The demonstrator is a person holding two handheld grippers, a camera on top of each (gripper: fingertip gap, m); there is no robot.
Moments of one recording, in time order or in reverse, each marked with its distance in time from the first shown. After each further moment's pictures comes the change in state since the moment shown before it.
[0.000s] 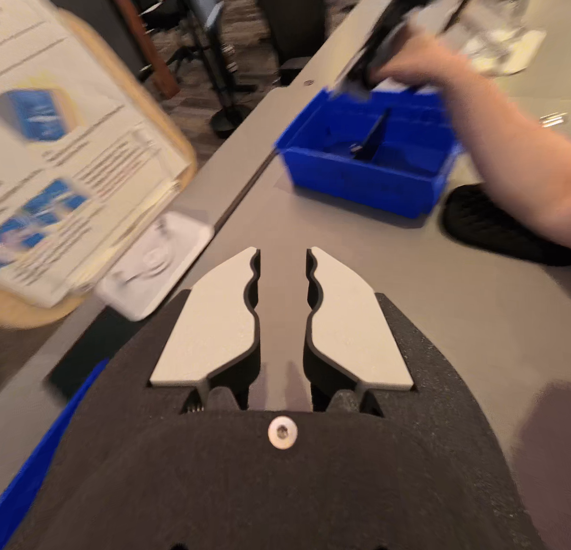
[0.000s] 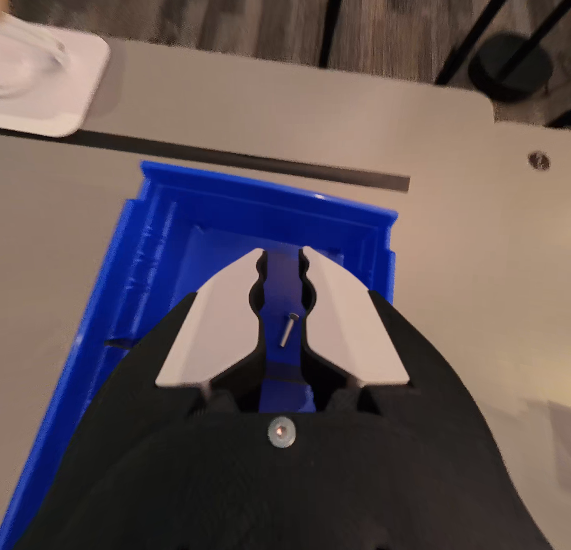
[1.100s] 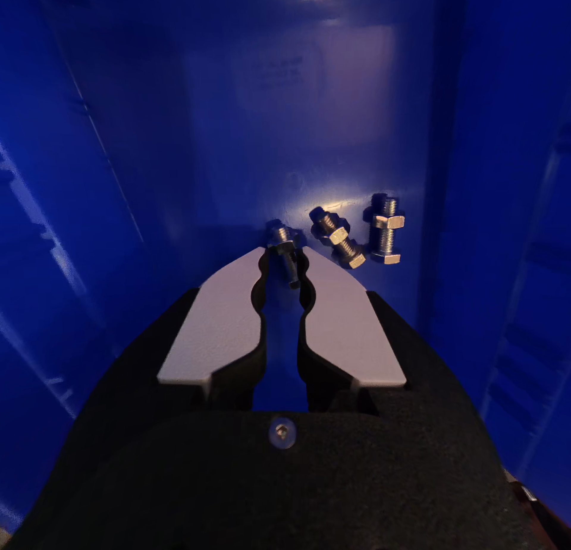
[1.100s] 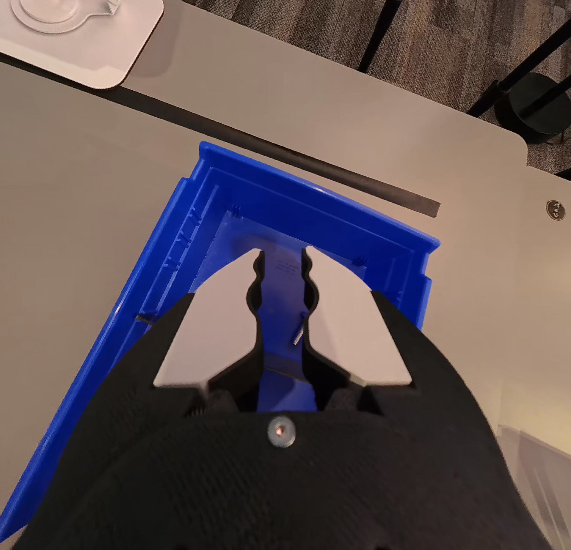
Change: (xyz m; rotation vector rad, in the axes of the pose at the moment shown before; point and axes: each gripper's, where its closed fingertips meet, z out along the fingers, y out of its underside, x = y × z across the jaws) left arm -0.140 0.340 -0.053 -0.896 -0.355 -0.985; right arm -0.038 -0.003 -0.003 -0.031 -0.063 -0.181
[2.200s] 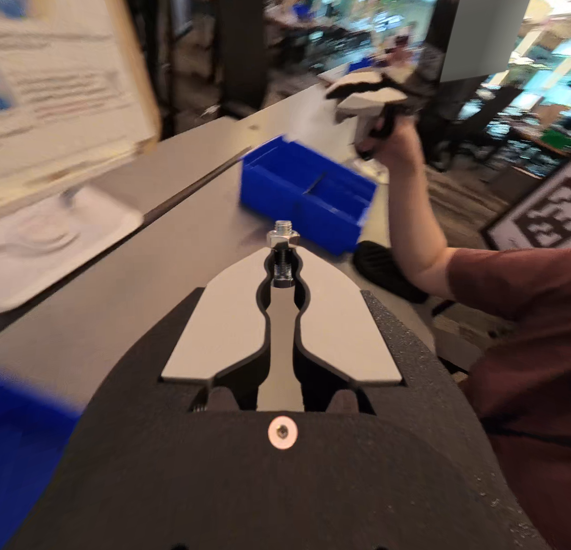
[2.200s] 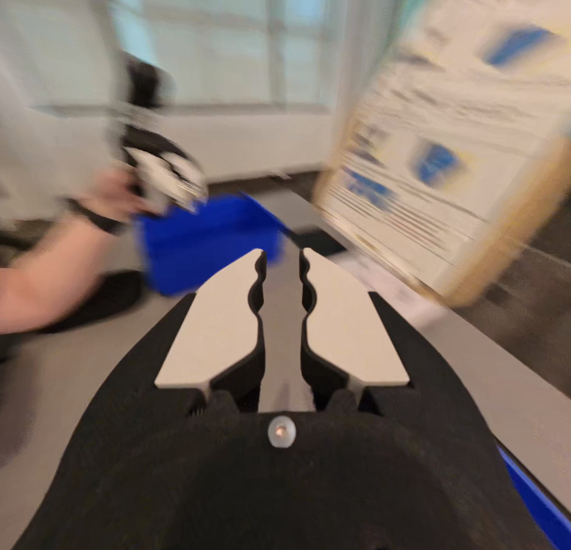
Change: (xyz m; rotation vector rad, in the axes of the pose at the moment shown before) left arm 0.251 -0.011 -0.216 0.783 0.883 0.714; right arm -0.195 -0.101 -0.143 0.736 -0.728 -0.272
